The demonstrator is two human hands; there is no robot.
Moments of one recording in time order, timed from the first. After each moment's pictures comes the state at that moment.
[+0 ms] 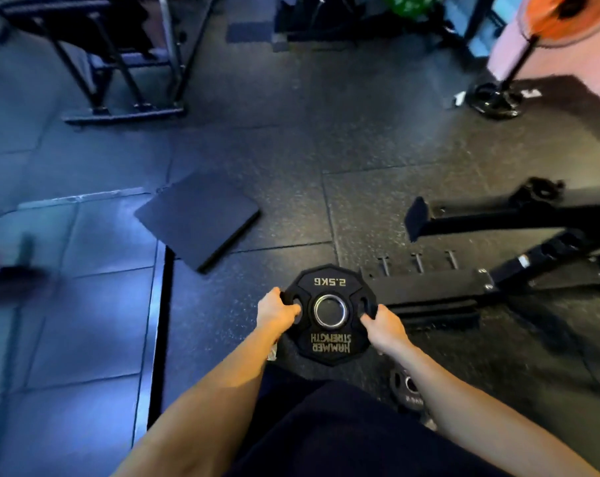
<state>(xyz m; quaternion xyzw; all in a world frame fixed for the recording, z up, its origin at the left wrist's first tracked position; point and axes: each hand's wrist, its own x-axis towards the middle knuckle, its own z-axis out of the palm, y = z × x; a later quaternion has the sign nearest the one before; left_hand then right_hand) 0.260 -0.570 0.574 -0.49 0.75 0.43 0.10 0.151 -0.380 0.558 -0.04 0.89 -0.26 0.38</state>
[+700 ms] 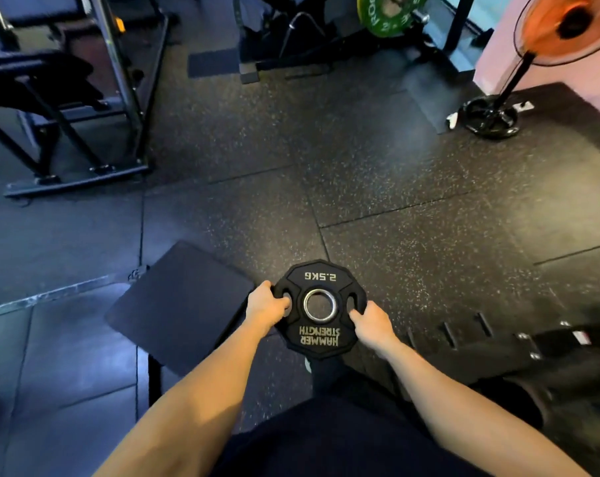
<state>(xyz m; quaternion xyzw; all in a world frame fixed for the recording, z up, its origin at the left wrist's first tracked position) -0.069 -0.891 0.563 -0.44 0.78 0.43 0.11 -0.144 -0.690 0.535 0.03 0.88 -0.30 0.36</state>
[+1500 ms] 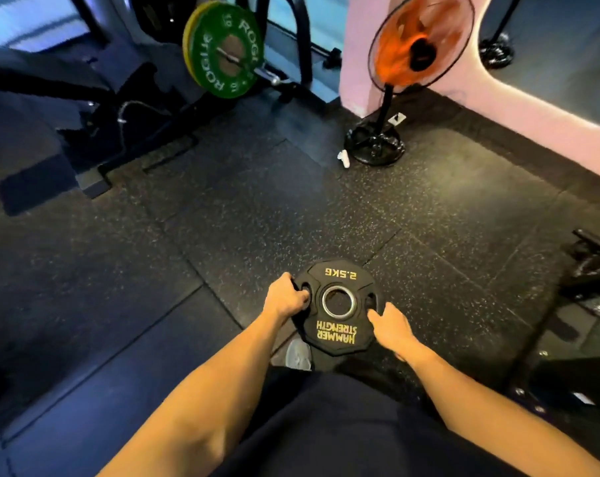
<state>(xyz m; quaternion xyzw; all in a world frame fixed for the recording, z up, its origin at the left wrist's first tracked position) -0.749 -0.934 0.575 -0.16 0.89 0.36 0.24 -0.700 -0.724 0.558 0.27 0.85 -0.37 0.25</state>
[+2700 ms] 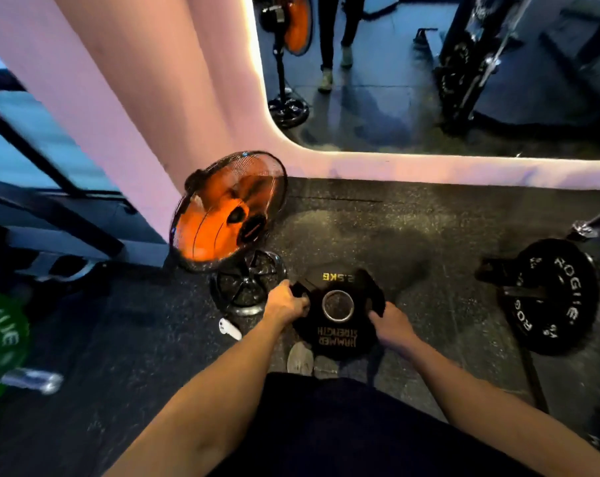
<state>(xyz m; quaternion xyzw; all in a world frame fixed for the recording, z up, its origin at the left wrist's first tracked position) -1.559 -0.486 0.577 0.13 0.89 0.28 0.33 -1.389 -0.348 0.561 0.50 0.76 -0.41 0.09</state>
